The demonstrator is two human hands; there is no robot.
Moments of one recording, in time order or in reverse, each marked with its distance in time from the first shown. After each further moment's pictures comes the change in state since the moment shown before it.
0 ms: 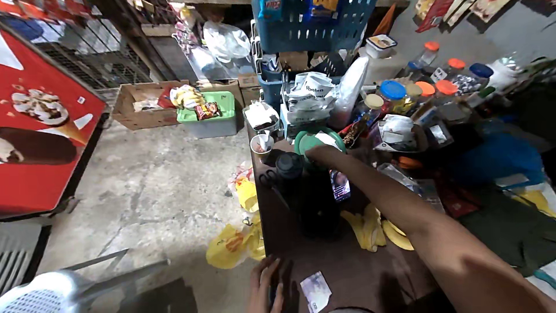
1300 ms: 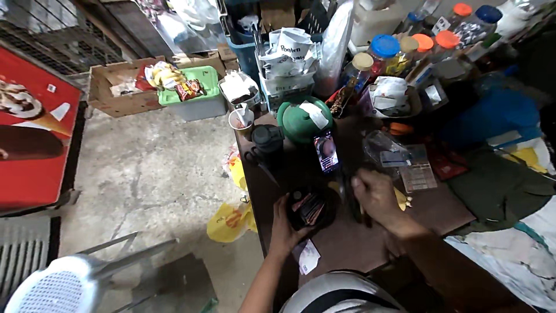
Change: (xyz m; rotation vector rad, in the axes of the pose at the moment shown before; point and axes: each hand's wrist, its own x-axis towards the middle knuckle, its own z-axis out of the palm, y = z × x) left_hand 0.078 0.017 0.079 -0.100 -0.027 0.064; right_hand -0.240 -0.090 0.029 0.630 0.883 0.138
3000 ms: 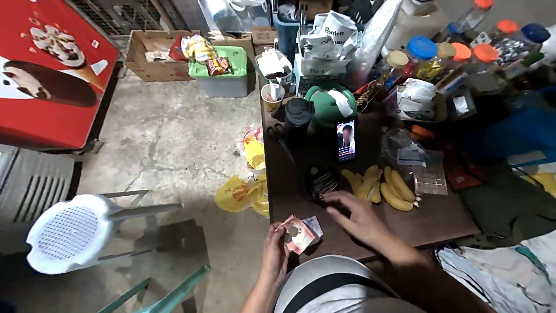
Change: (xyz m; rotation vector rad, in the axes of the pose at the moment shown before) left_hand -0.106 0.050 -0.032 -1.097 0.389 -0.861; right_hand -0.063 -0.051 0.037 0.111 -0.488 0.134
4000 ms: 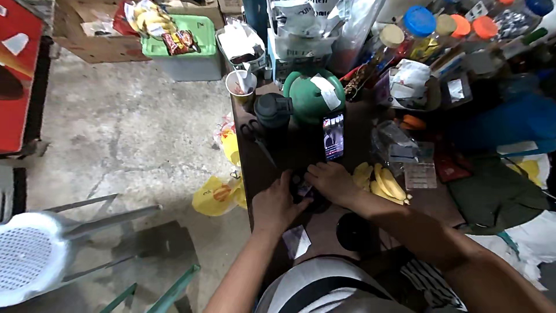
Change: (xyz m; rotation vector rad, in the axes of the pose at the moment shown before) left_hand 0.073 0.072 0.116 1.722 -0.178 0.752; right_hand 0.102 0.076 -0.003 -0.700 -0.007 -0.485
